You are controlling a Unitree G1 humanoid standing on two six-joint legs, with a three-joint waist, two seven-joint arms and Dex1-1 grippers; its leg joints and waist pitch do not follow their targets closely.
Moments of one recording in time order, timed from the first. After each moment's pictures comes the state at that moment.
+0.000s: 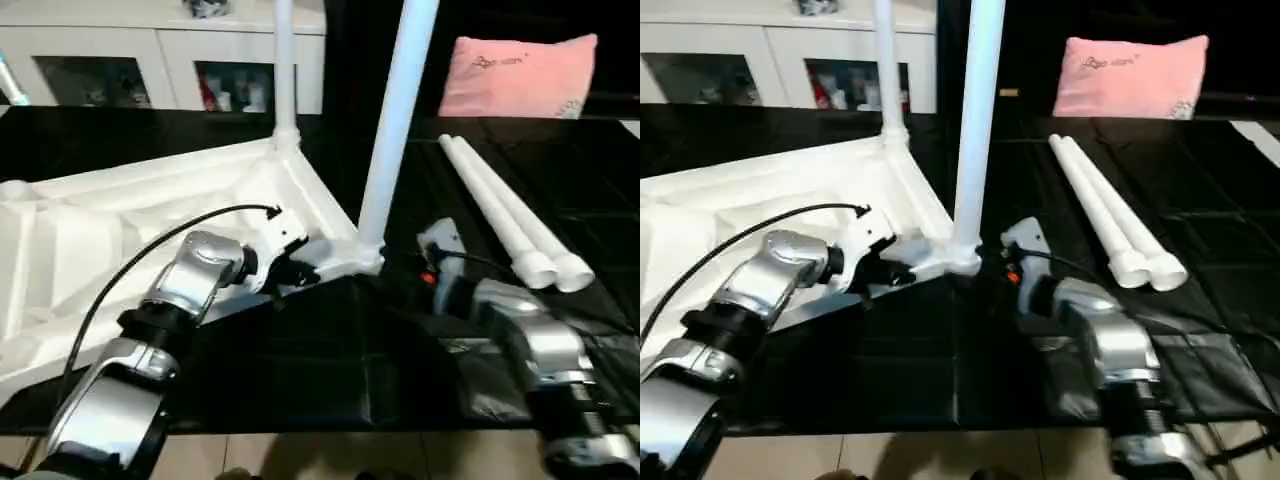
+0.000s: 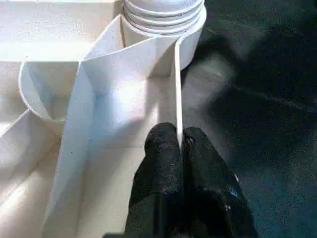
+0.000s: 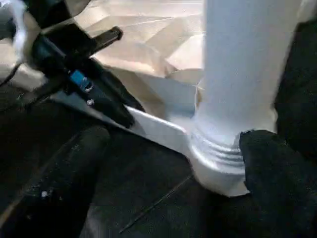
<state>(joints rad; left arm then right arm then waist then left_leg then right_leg) -0.72 0.34 -0.27 0.68 0.06 0.23 -1.16 -0.37 -0.35 0.04 0.28 0.27 0.38 0.99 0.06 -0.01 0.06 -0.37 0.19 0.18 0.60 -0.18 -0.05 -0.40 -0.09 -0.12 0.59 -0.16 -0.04</state>
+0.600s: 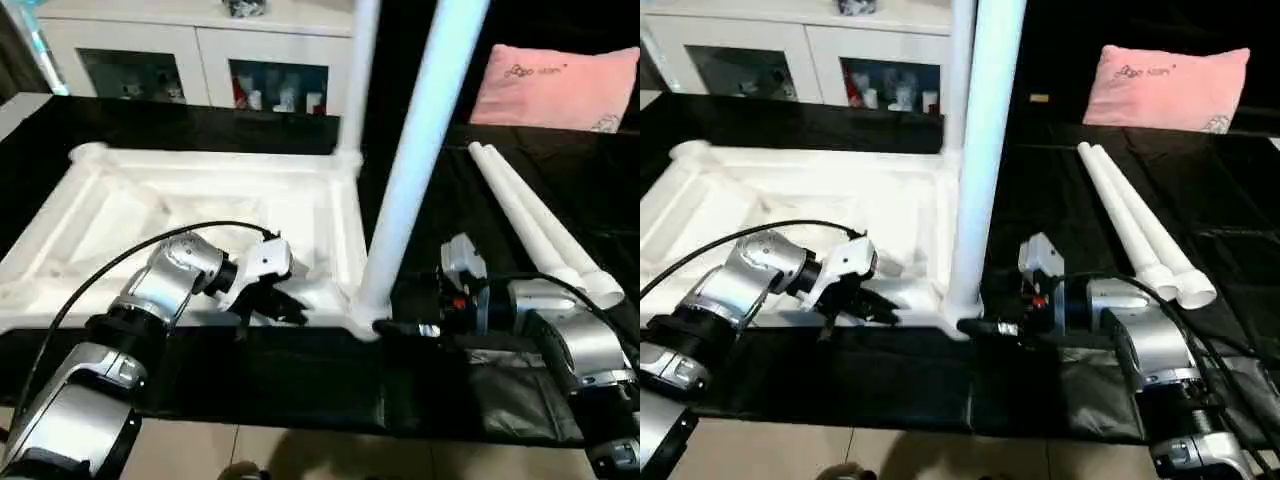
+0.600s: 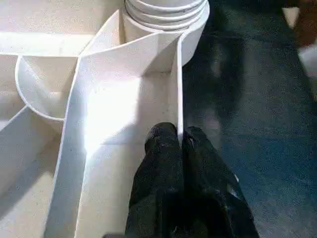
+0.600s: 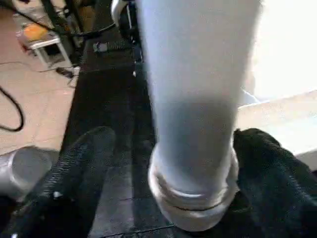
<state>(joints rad) -0.70 0.44 -0.36 0.67 0.04 0.04 -1.48 -0.39 -0.47 0.13 0.30 0.29 0.26 1.33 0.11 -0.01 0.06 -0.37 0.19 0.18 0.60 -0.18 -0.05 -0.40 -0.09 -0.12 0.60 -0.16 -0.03</state>
